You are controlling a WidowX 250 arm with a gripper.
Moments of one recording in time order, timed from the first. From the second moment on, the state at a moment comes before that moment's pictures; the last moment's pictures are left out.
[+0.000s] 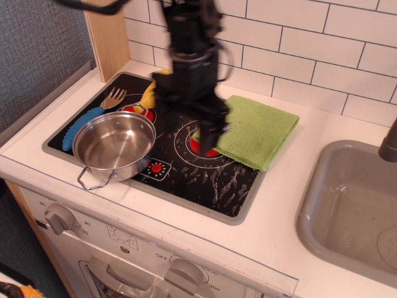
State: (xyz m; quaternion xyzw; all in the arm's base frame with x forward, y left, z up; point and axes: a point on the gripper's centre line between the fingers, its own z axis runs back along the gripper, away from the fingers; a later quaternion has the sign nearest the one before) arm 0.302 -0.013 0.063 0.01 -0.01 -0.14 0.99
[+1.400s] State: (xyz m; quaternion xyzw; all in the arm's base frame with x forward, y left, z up) arm 0.371 -0.031 0.011 -0.02 -0.08 -0.07 0.99
